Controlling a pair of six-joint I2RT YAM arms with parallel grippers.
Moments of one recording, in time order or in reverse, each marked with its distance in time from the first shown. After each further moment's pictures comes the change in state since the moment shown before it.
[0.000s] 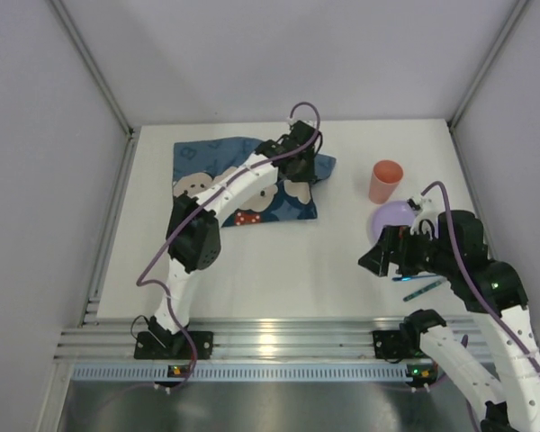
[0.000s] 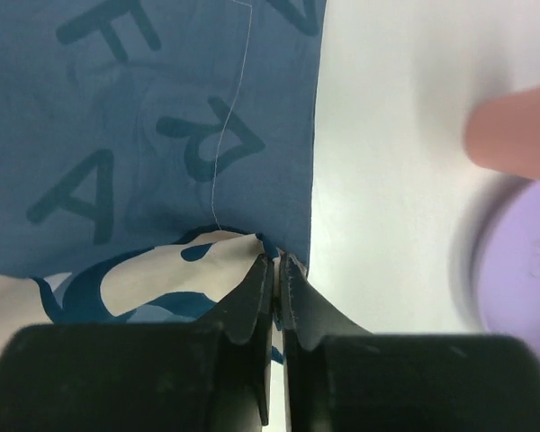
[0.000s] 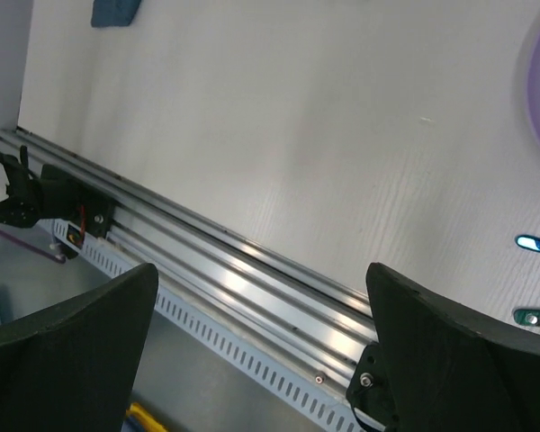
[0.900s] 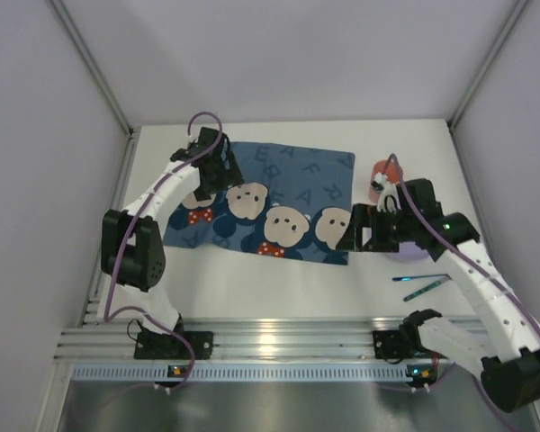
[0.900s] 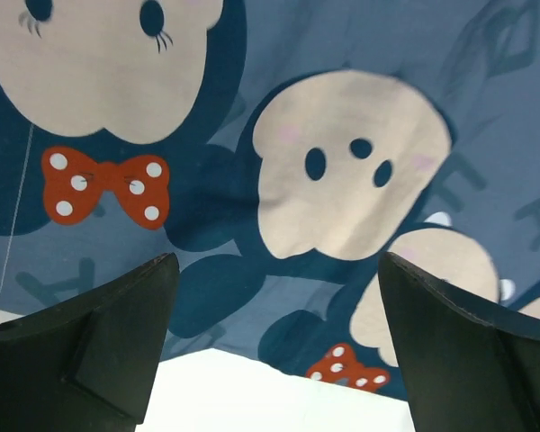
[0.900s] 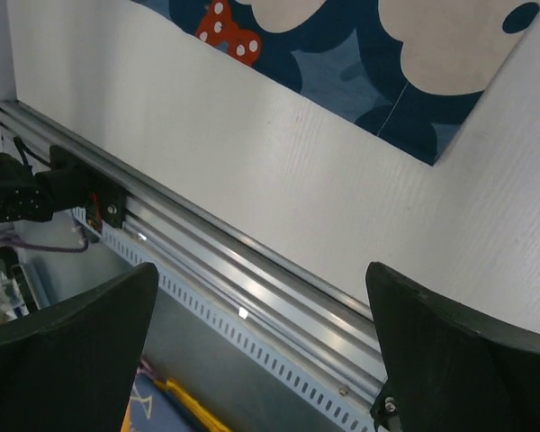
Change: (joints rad) left arm 0.378 -0.393 -0.517 -0.007 -0.014 -0.069; right arm 0.068 0.298 0.002 0.113 -0.056 0.027
